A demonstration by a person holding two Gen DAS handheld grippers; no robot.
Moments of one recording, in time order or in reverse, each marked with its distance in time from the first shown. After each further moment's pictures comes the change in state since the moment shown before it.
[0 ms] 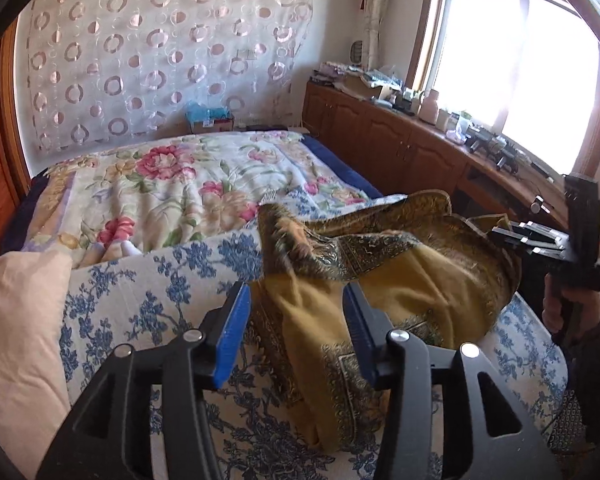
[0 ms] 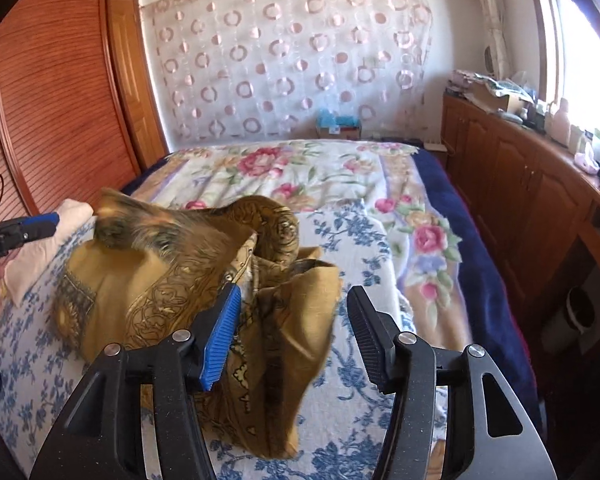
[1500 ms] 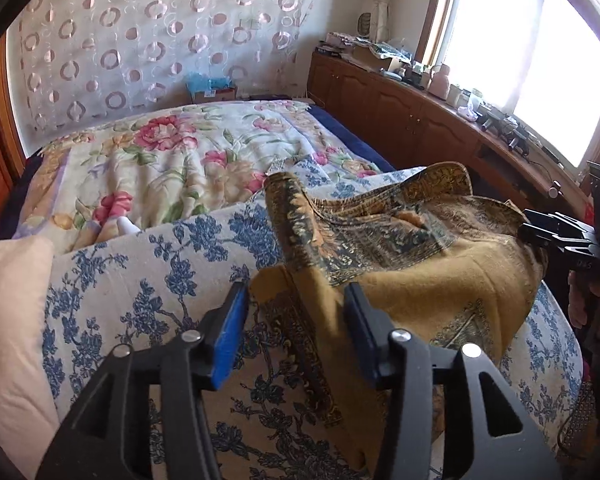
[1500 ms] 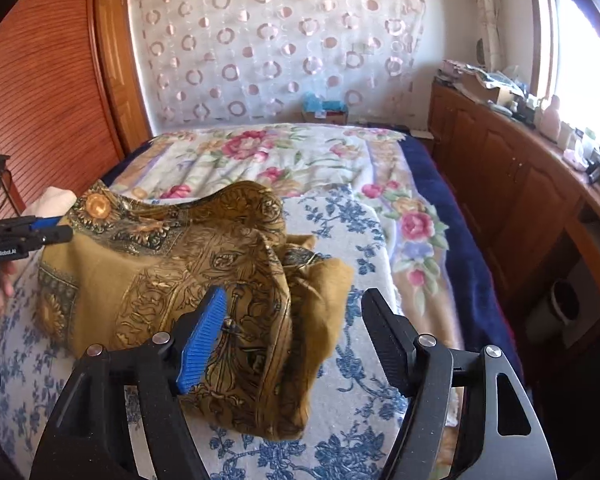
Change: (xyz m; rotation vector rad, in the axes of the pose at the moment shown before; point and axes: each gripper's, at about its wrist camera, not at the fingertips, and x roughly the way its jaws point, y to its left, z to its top) left arm 0.043 0.022 0.003 -0.015 0.113 0.004; right arm 0.013 0.008 0.001 0.001 0.079 -0.069
